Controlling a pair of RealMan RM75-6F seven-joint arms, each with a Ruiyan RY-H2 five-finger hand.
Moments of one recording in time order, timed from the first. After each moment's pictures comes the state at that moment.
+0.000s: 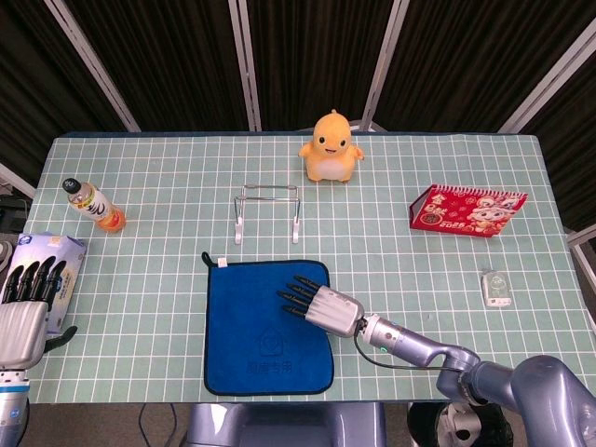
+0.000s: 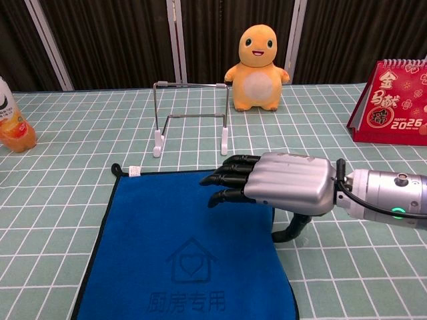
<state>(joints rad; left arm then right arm) -0.07 -1.20 -0.06 -1.70 1.46 1.50 0.35 0.83 -1.71 -0.06 -1.02 -1.93 1.06 0.02</state>
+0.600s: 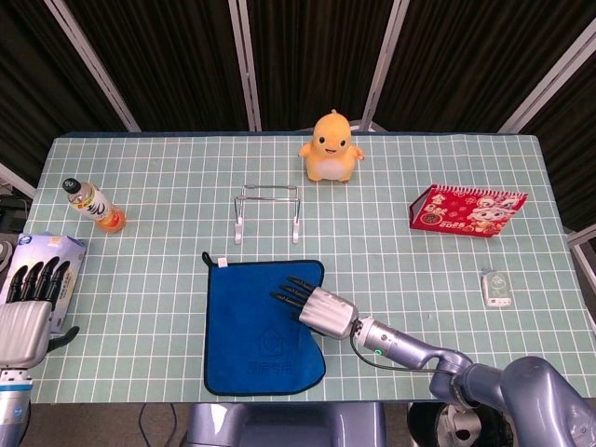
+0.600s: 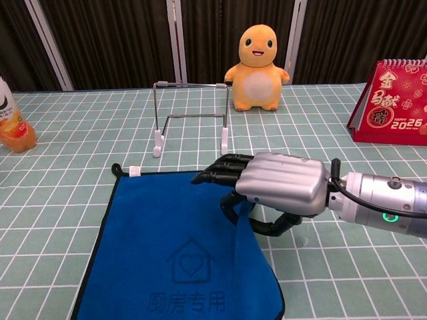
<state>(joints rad) -0.08 -1.21 -0.05 -1.69 1.45 1.48 0.36 0.83 -1.76 -0.09 -1.00 -1.90 1.12 0.10</state>
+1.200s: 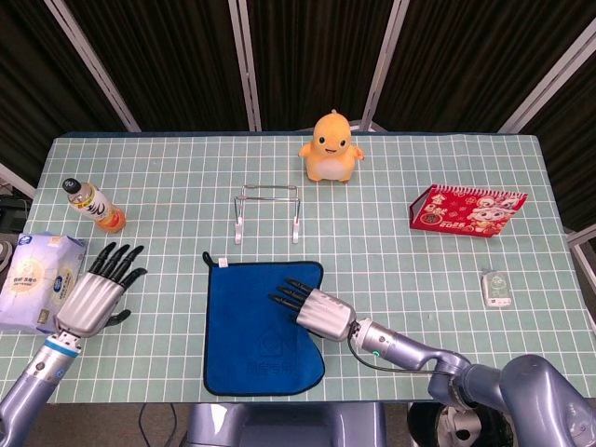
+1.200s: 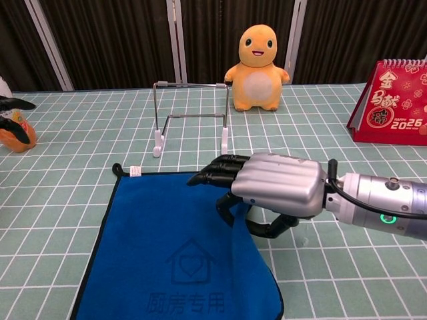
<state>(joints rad) -0.35 -1.32 -0.02 -1.34 1.74 1.27 0.14 0.85 -1.75 -0.09 -1.04 -1.87 1.12 0.07</state>
